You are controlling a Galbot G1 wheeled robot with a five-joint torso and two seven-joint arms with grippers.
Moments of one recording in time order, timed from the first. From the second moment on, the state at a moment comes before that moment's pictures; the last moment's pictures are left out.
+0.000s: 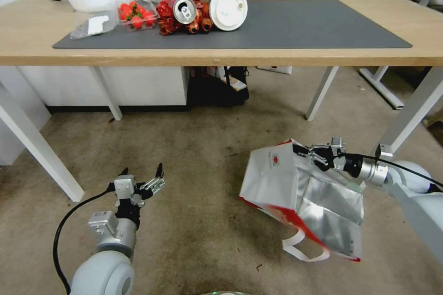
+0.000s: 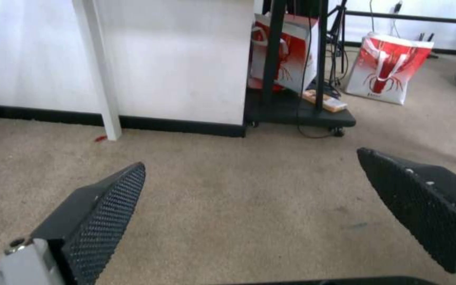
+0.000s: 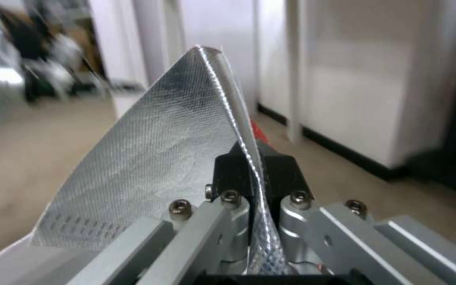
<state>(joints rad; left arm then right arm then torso) 1.66 -1.31 -0.51 -2.23 -0.38 0.17 -0.24 -0.97 0.73 0.34 1.49 0.90 0.03 -1.17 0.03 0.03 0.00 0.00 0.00</state>
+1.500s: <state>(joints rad) 1.68 -1.32 -0.53 -2.30 -0.40 0.15 -0.28 -1.08 0.76 0.41 1.69 1.18 -0.22 -1.34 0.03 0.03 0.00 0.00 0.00</state>
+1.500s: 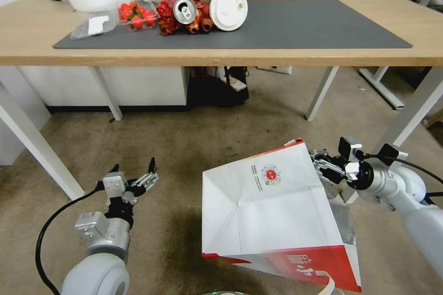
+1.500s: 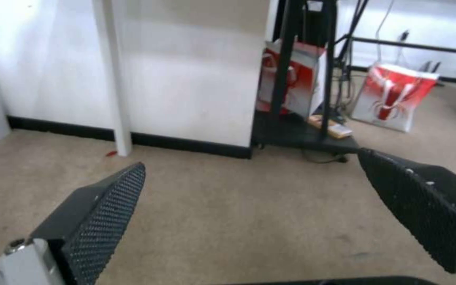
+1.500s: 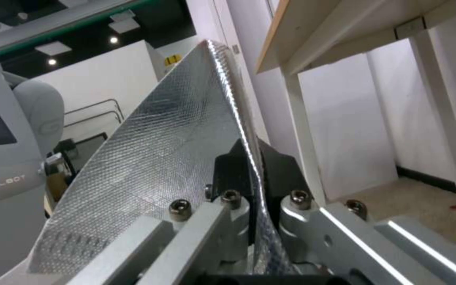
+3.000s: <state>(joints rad) 1.67 -1.32 -0.55 -2.31 -0.42 0.19 -0.26 -1.12 0.74 0.40 1.73 1.15 -0.22 -1.33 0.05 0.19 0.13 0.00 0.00</state>
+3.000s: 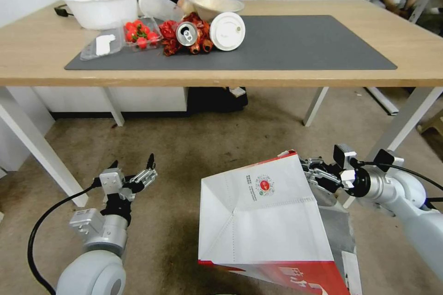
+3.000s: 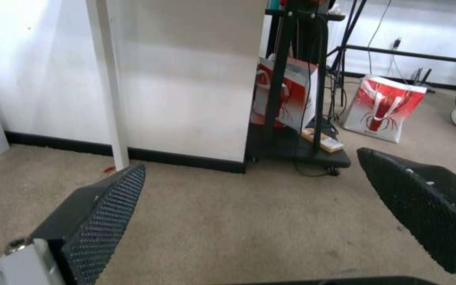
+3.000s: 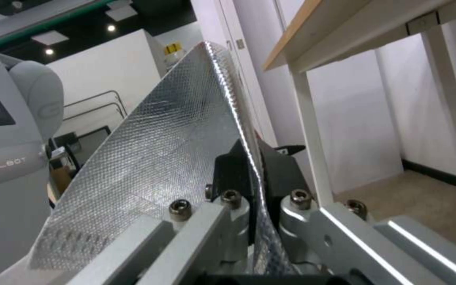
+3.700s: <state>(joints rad) 1.65 -1.32 -0.54 -2.30 -0.42 0.20 -0.27 -1.11 0.74 0.40 1.72 1.14 -0.22 -1.32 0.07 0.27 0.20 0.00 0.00</state>
